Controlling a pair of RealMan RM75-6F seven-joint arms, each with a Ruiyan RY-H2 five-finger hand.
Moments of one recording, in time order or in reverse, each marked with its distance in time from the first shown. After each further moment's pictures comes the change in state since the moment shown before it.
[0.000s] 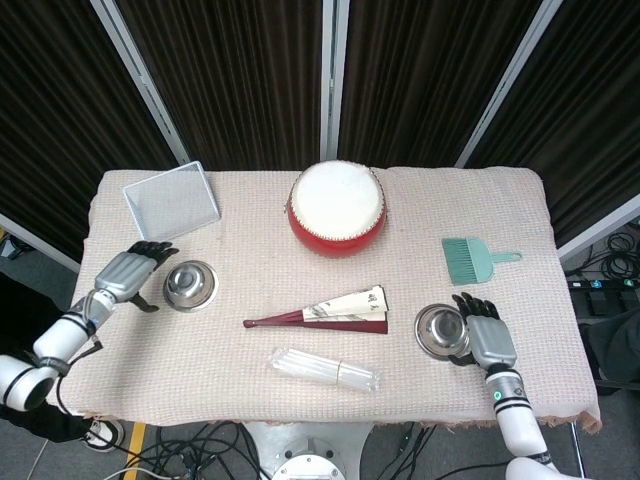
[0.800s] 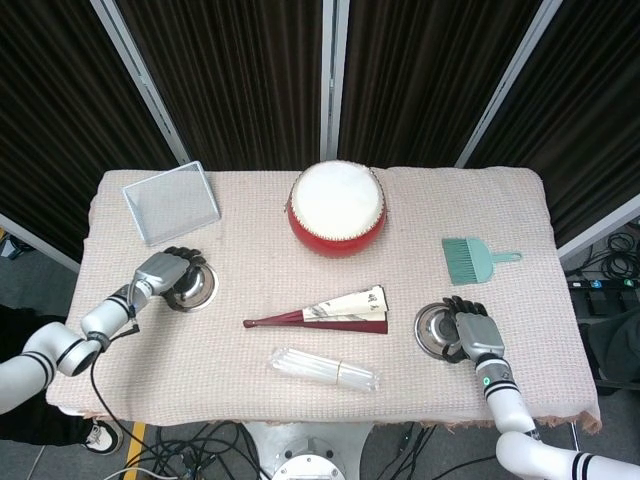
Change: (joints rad) left arm -0.169 -0.208 0.101 0.273 0.052 -0.139 -0.182; right arm 0.145 -0.024 -0.043 0.075 0.209 -0.088 -0.027
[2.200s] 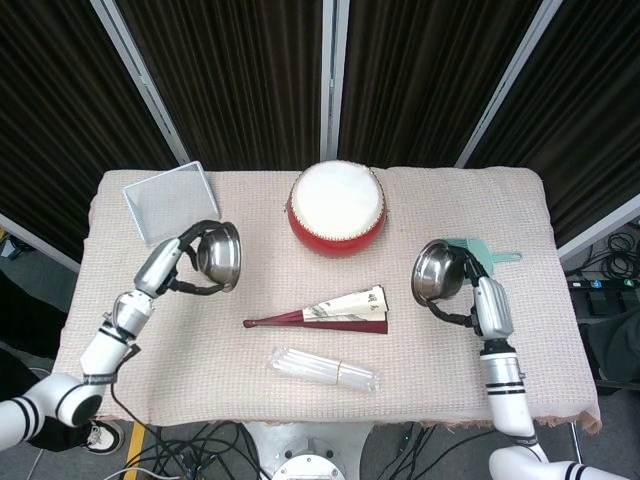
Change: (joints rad) left arm 0.222 0.086 -0.158 -0.495 -0.109 0.662 -0.351; right arm -0.101 -0.103 0.091 0.056 -0.573 0.422 0.834
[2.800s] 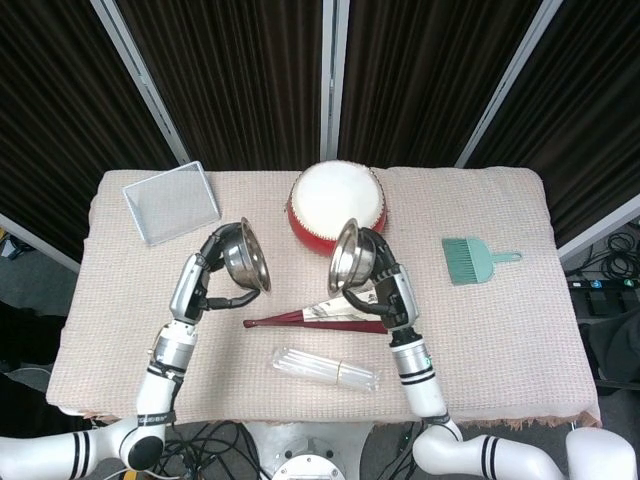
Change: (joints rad) left arm 0.073 -0.249 -0.100 -0.264 -0.078 0.204 0.079; right arm 0.177 -0.335 0.122 0.092 -0.134 -0.121 0.786
